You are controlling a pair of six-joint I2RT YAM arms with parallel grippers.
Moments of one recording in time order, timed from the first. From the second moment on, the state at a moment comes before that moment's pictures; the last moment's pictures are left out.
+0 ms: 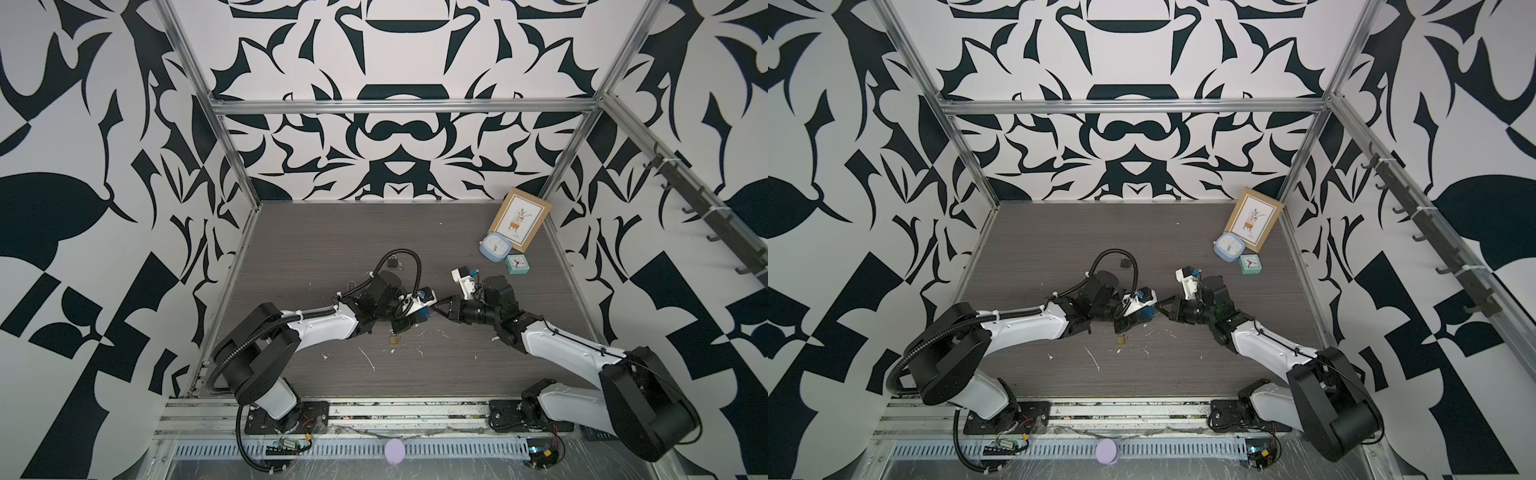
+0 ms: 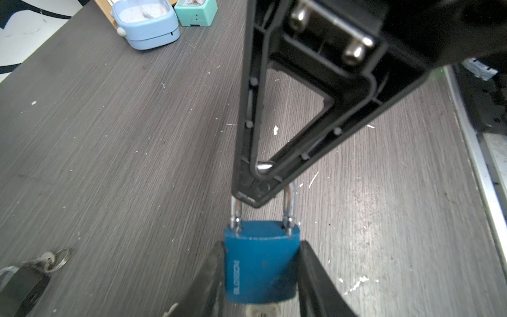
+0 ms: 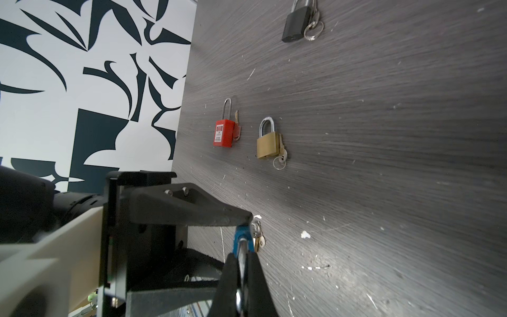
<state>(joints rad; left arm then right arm) -0.86 1.58 0.78 0.16 0.38 0.39 0.45 1.23 0.43 0.25 -0.65 0.80</state>
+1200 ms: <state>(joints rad) -0.81 1.65 0.82 0.18 0.38 0.32 0.49 1.40 0.35 0.63 -0.52 0.88</state>
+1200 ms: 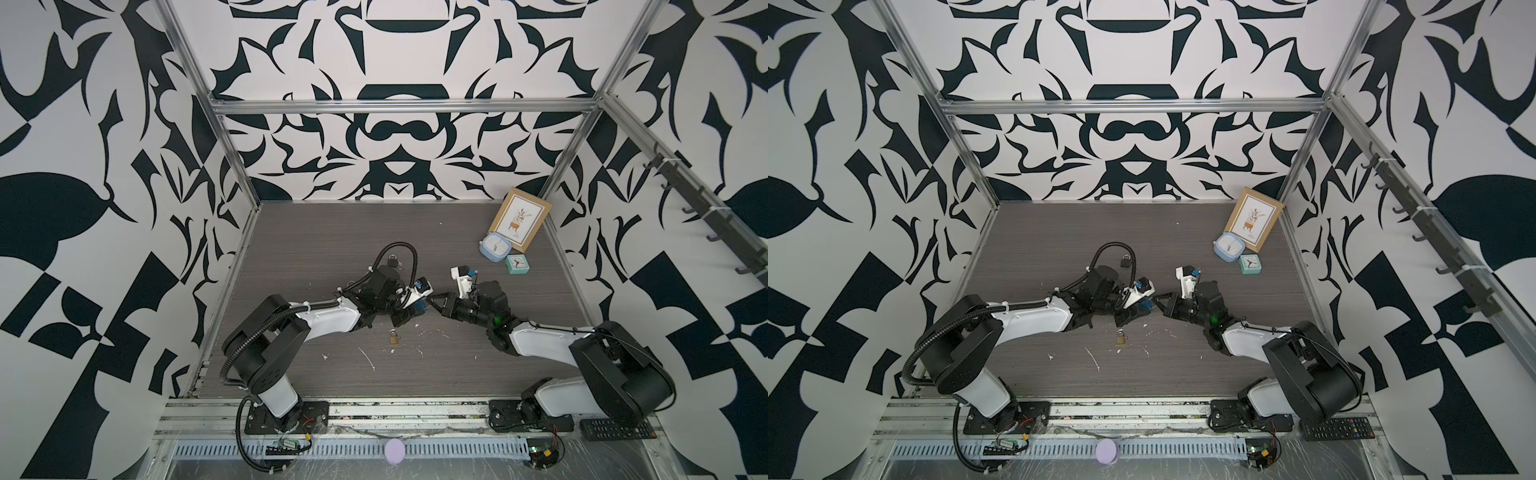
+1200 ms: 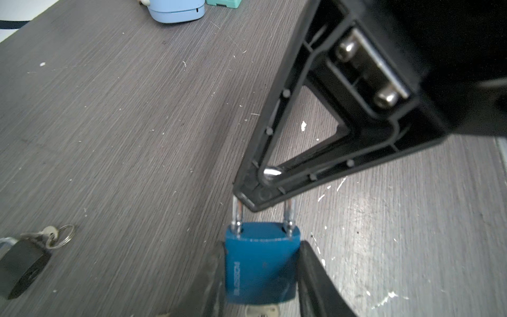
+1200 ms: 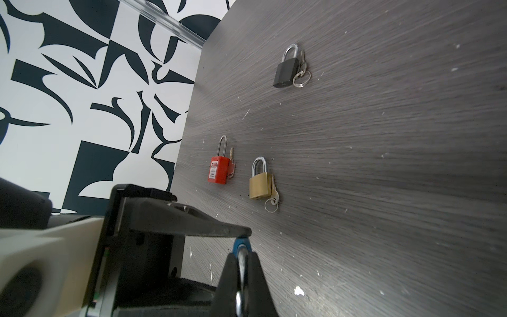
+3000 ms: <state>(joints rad) -0.77 1.83 0.98 0.08 0.43 0.26 0.53 1.61 0.31 0.89 -0.34 0.97</state>
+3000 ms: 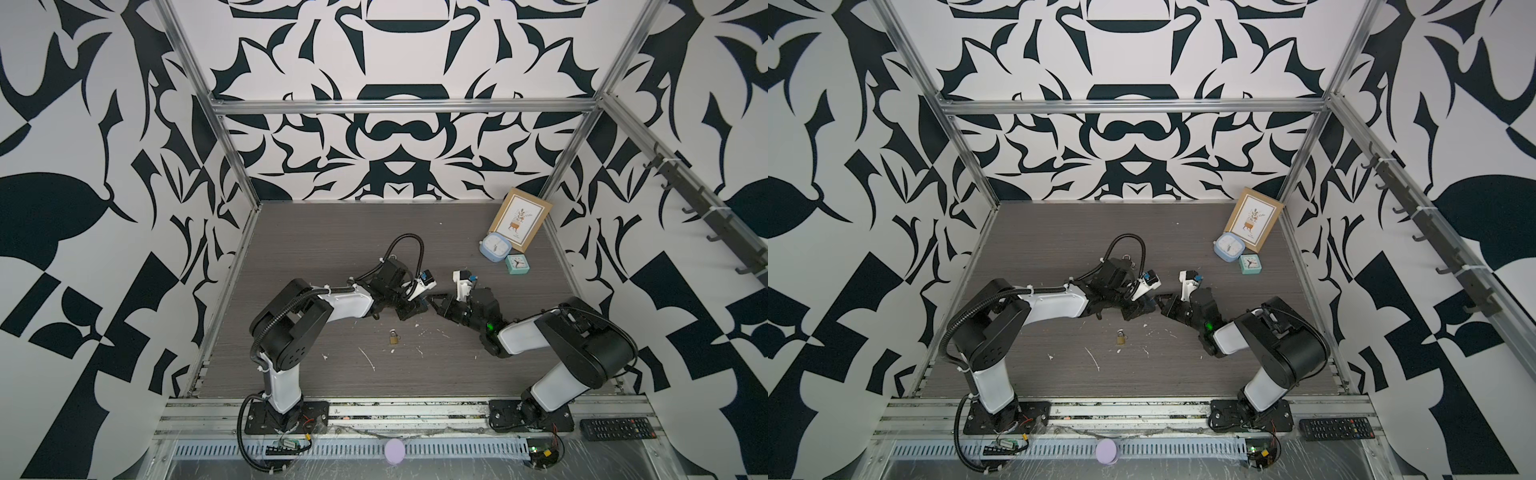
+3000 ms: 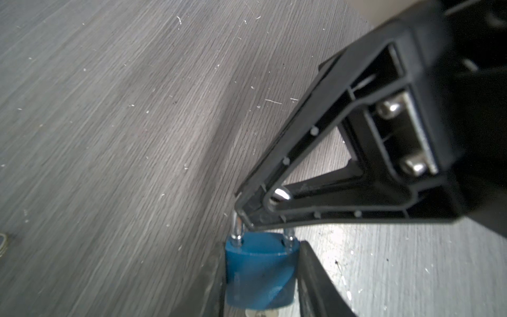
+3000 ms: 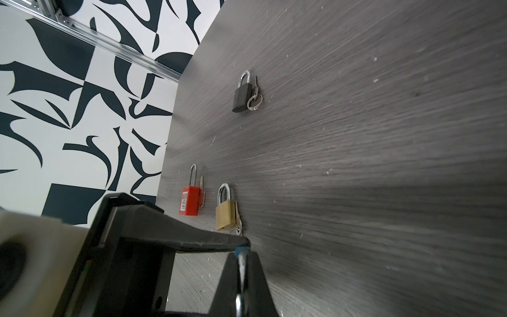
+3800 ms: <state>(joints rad) -0.84 1.66 0.95 -0.22 0.53 0.67 0.62 1.20 0.35 0.22 -0.50 0.84</state>
